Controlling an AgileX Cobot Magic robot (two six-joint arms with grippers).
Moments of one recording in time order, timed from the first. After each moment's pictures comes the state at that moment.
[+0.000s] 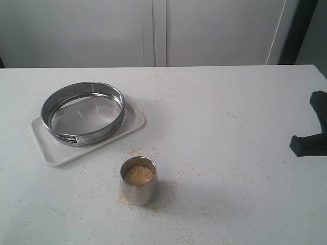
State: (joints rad) left arm 0.03 0.00 0.02 -0.13 0.42 0.13; right arm 0.01 1.03 -0.18 -0.27 -0.75 0.10
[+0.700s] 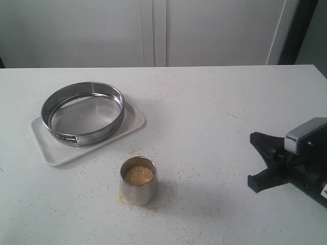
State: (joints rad) left arm 0.03 0.00 0.02 -0.13 0.42 0.13; right arm 0.01 1.66 -0.19 -0.53 -1.20 0.05
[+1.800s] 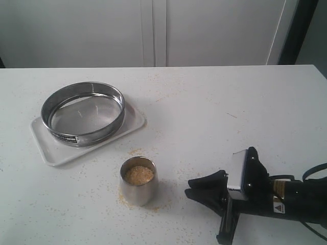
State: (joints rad) left arm 0.03 0.00 0.02 -0.13 0.42 0.13; right arm 0.15 2.00 -0.42 -1.09 -1.21 0.01
